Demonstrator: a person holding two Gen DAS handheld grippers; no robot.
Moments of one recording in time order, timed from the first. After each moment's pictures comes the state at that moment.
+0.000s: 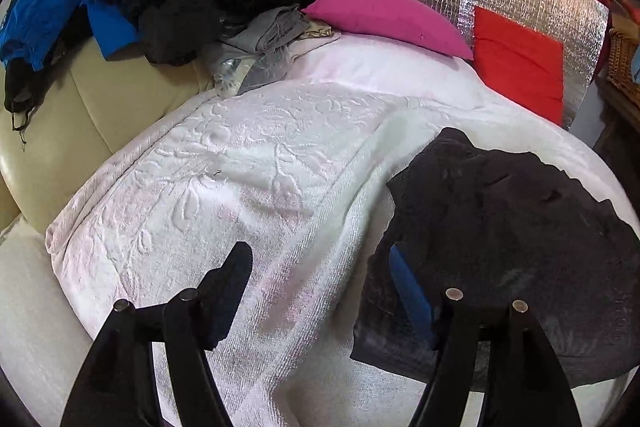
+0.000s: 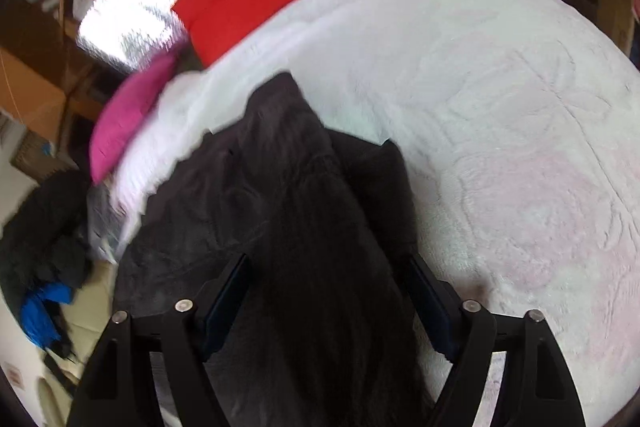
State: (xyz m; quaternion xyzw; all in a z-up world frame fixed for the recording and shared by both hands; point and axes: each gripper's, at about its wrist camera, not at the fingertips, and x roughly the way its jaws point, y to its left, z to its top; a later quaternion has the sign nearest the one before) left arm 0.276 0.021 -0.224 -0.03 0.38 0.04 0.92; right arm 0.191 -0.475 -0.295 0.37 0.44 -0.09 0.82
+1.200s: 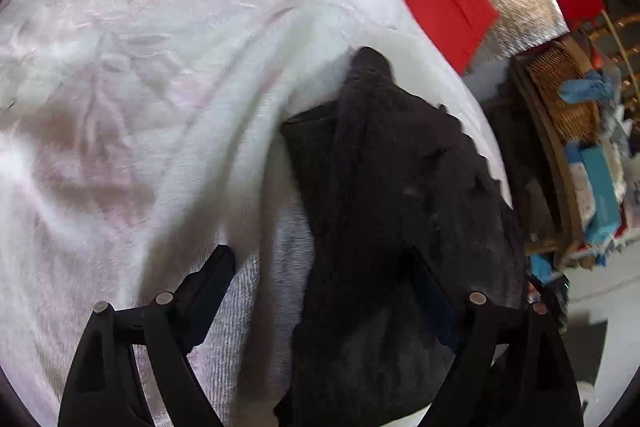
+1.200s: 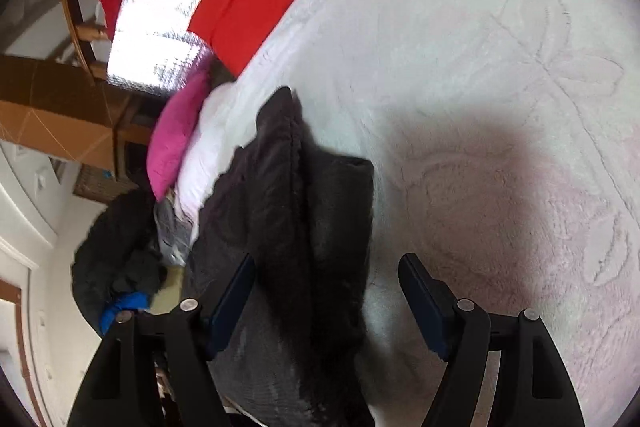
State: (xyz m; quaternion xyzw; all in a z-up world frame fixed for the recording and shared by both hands) left arm 0.394 0.028 -0.281 -0.21 0.57 -0.26 0.75; right arm 0.168 -0.554 -0.324 0.50 0.41 0.02 0.77
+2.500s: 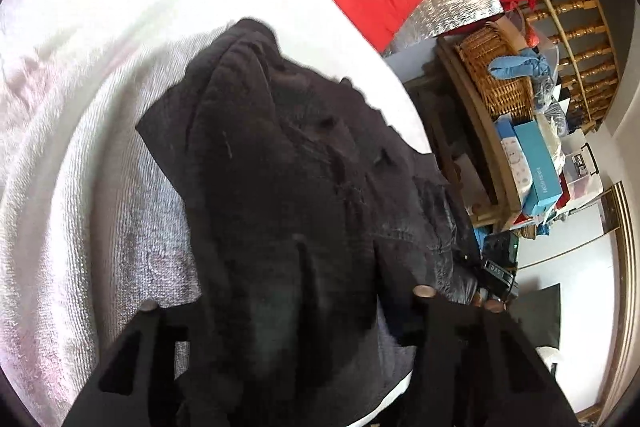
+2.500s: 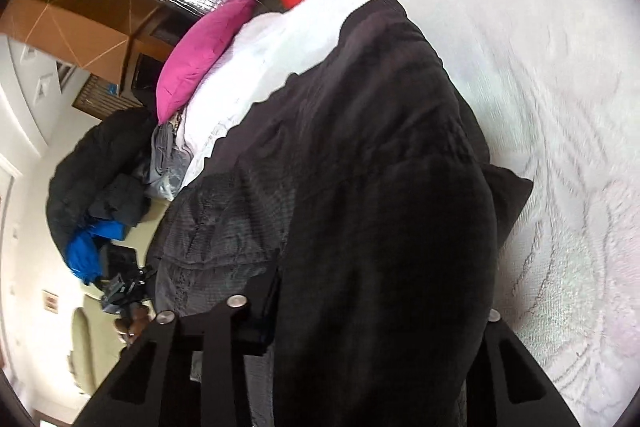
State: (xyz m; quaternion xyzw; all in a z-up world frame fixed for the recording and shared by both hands) left arm 0.380 -0.038 -0.271 -0.25 0.53 -0.37 0.72; right arm 0.253 -0.470 -0.314 0.38 0.45 0.09 0.80
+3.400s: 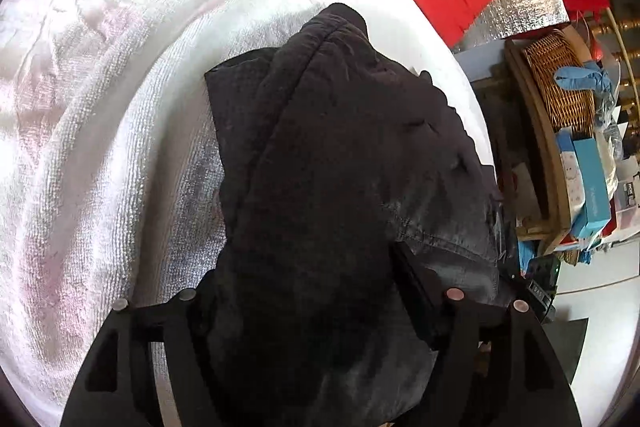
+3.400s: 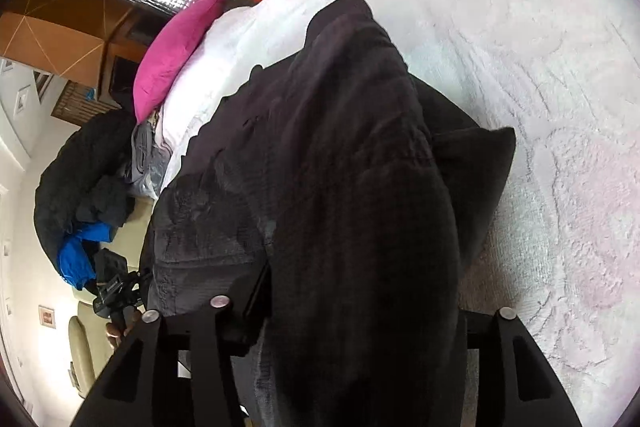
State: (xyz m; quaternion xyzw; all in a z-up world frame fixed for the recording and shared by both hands) left arm 0.380 -0.017 -0.300 -0.23 0.60 -0.26 0.72; right arm 0.238 -0.486 -0.321 0.40 0.49 0.06 0.78
